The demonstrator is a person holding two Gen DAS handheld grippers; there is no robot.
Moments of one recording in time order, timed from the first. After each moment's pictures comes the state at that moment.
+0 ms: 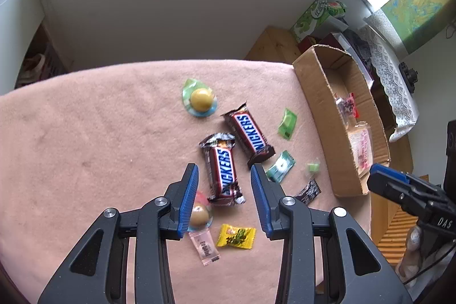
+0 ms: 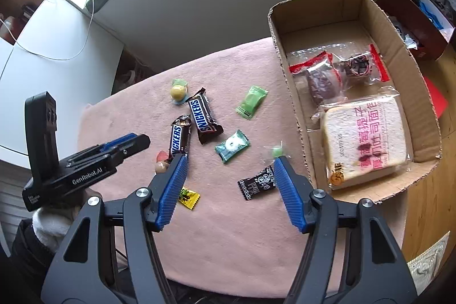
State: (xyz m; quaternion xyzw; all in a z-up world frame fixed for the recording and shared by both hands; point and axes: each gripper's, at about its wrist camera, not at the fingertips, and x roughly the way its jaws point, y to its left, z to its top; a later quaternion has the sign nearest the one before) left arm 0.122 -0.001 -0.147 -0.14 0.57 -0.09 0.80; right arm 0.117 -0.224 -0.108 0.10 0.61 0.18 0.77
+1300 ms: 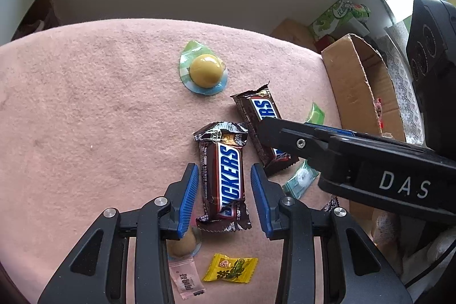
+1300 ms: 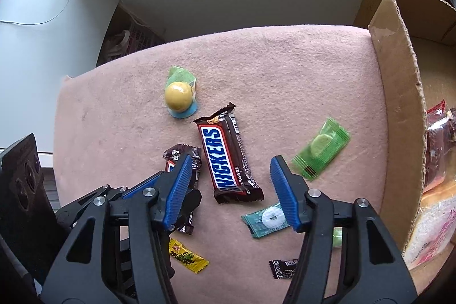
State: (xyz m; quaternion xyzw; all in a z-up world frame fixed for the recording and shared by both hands) left arm 0.137 -0.015 -0.204 -0.19 0.59 -0.06 0.79; right arm 0.196 -0.126 -0.201 0.03 0.67 0.22 0.71
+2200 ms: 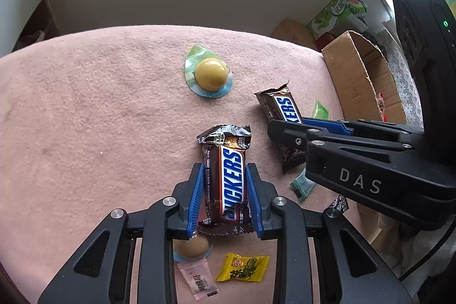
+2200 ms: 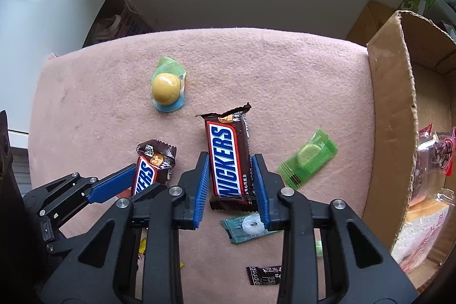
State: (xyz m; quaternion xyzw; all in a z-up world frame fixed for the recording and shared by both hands) left arm 0.136 -0.013 -0.201 -0.17 0.58 -0.06 0.79; right arm 0.192 -0.108 -0.206 -0.05 0.66 0.21 0.72
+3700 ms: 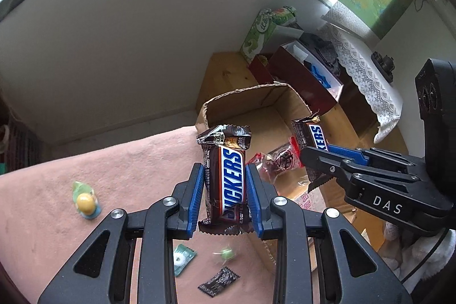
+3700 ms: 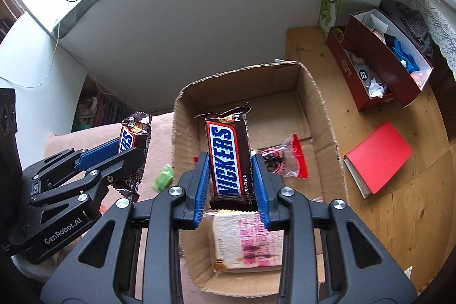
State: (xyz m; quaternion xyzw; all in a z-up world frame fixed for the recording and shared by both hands) left arm 0.211 -0.145 -0.109 -0.09 0.50 -0.16 0.84; right arm 0.222 -0.311 -0.099 0.04 0.57 0.12 0.81
